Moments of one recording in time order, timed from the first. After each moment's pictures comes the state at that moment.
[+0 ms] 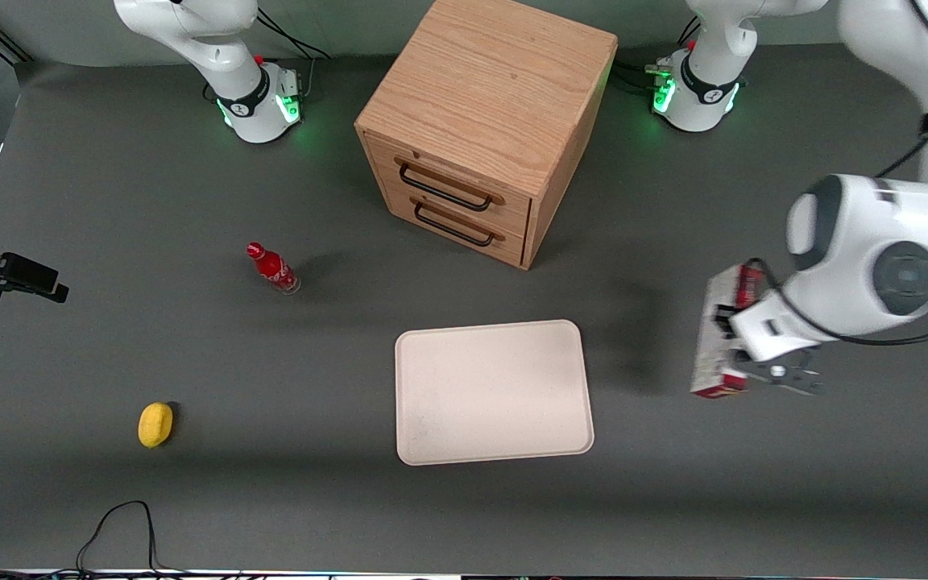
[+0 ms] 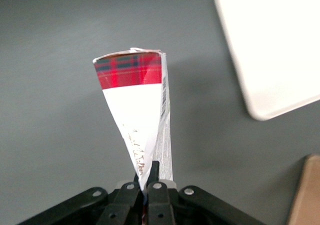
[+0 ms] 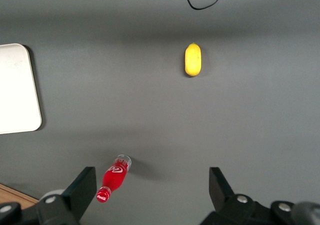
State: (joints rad) arm -0.14 0.38 -0.12 -1.63 0.00 1.94 0.04
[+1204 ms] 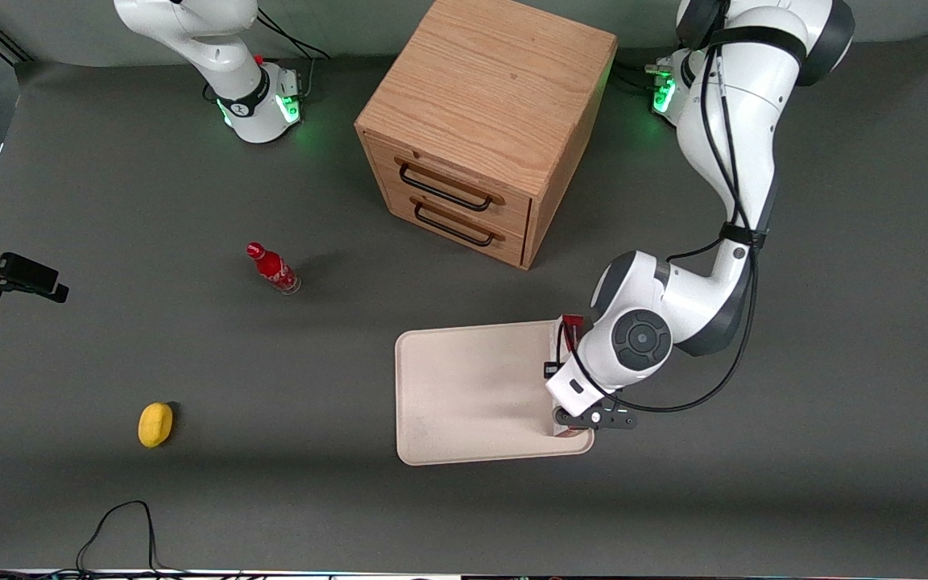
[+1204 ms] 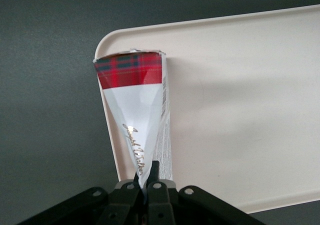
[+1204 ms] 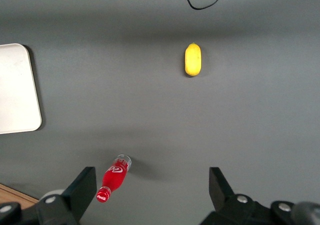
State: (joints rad) arm -0.40 0.82 -0.06 -1.23 -0.07 2.06 -0.36
